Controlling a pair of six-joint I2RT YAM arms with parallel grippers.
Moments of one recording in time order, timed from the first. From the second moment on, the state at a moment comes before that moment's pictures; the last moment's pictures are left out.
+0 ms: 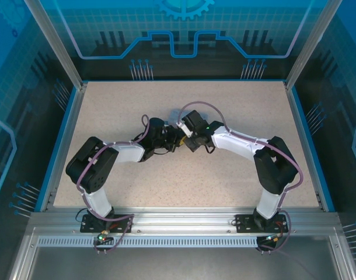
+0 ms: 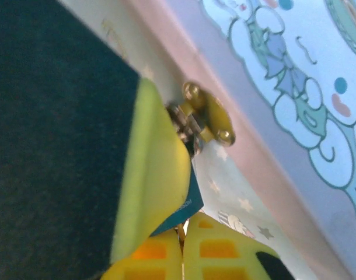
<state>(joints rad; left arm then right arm) -0.51 1.77 0.82 0.46 0.42 -1.55 0.69 1.78 1.26 -0.54 0.14 -0.10</state>
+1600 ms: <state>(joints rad) -0.47 1.44 0.61 0.27 0.38 -1.27 0.49 1.51 0.84 -0.04 -0.49 0.64</state>
